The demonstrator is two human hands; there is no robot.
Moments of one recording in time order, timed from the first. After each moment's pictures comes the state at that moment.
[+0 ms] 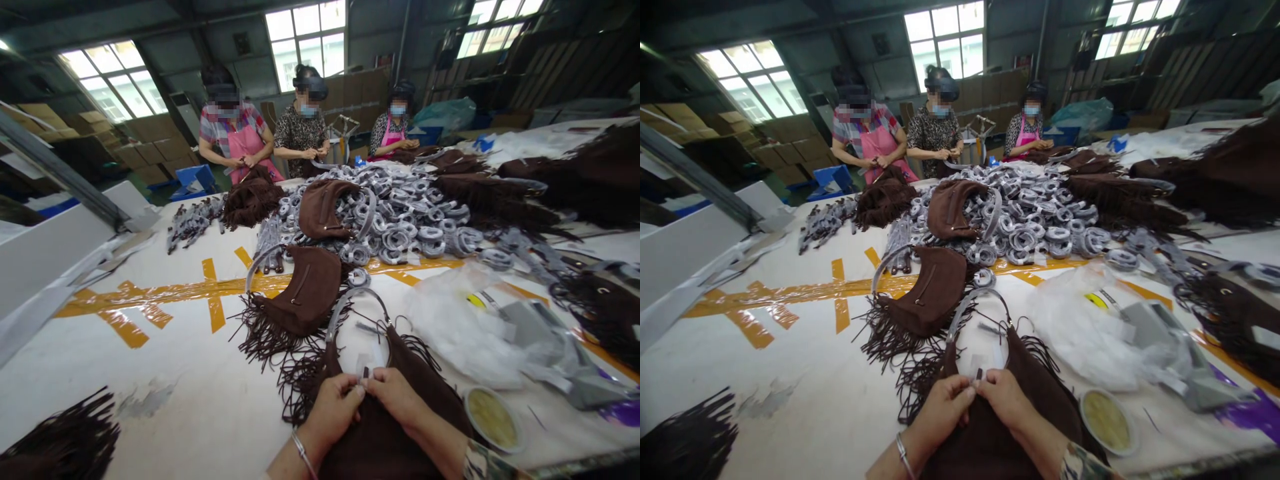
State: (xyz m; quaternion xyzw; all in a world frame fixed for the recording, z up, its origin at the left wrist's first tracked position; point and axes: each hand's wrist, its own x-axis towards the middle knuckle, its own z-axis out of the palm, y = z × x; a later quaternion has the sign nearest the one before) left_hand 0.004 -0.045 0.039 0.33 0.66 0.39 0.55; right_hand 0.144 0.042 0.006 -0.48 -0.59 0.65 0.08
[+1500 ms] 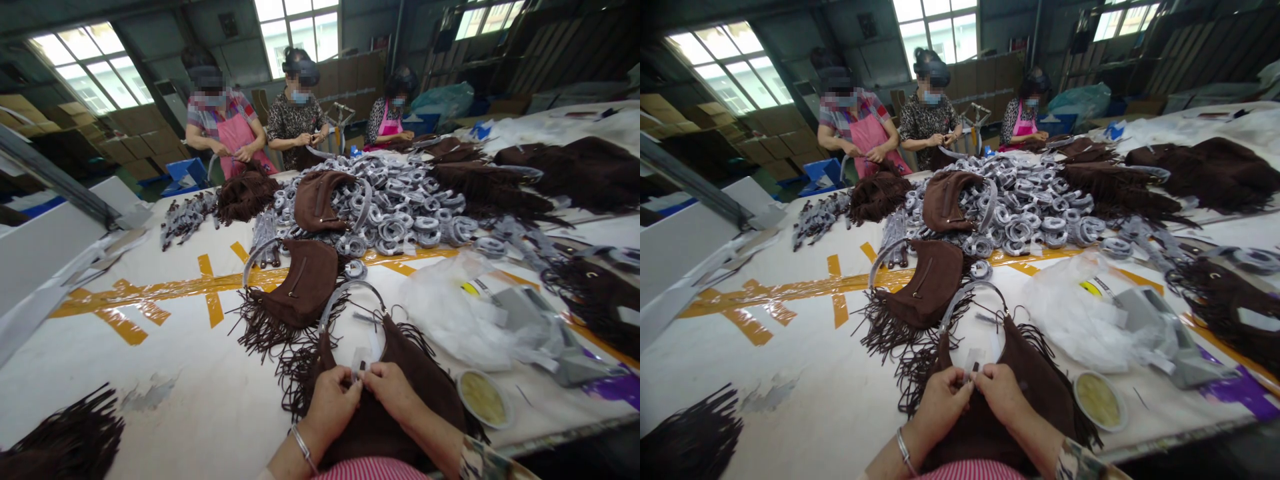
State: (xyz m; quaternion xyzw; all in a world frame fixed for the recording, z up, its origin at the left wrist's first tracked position) left_hand 0.014 -0.051 0.045 0.32 0.73 0.35 0.49; right_hand 0.145 0.031 0.014 -0.49 -0.61 0.61 0.10
